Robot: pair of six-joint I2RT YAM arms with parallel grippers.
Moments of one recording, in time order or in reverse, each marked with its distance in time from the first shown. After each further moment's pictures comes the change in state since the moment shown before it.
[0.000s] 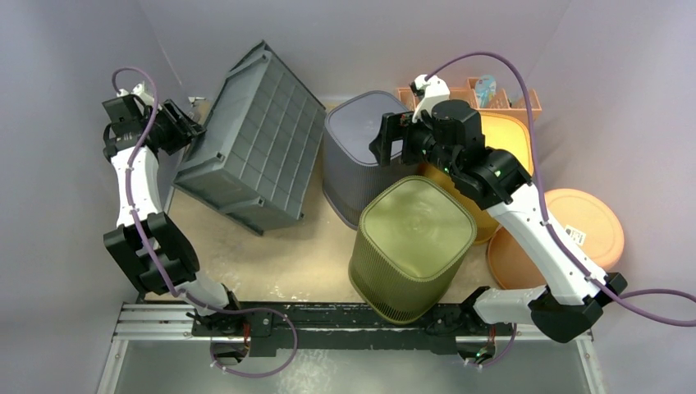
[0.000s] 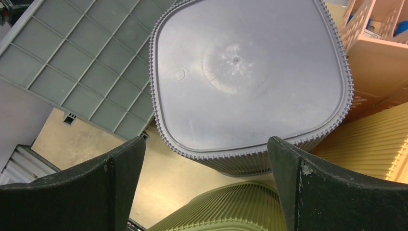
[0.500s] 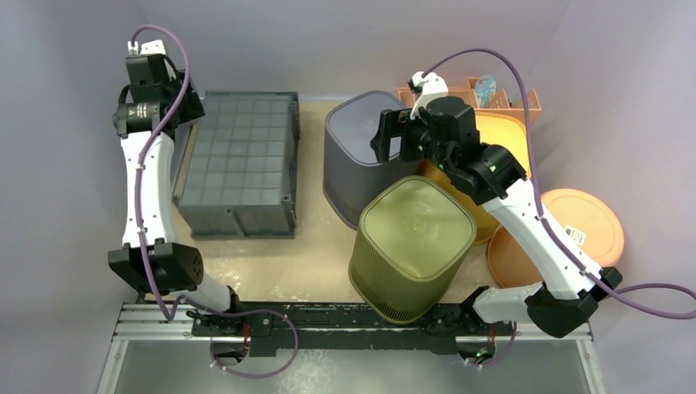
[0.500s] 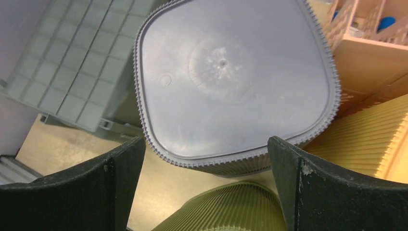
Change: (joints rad) left arm -0.278 -0.030 0.367 -0.324 -0.695 0.175; right arm 0.000 0.031 0.016 -0.014 0.035 -0.001
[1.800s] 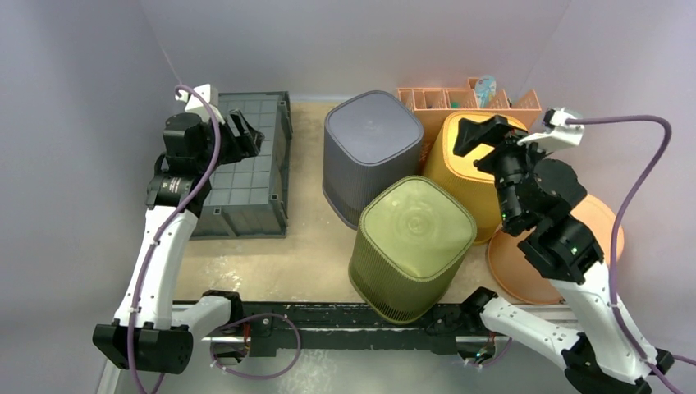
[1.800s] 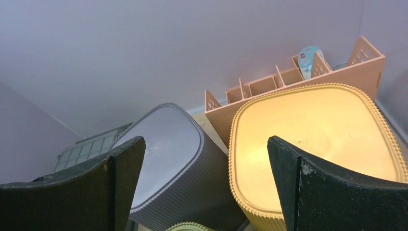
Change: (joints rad) left arm -0.254 -0.483 -0.600 0.354 0.273 -0.204; right arm 0.000 -0.454 -0.257 0.268 0.550 0.040
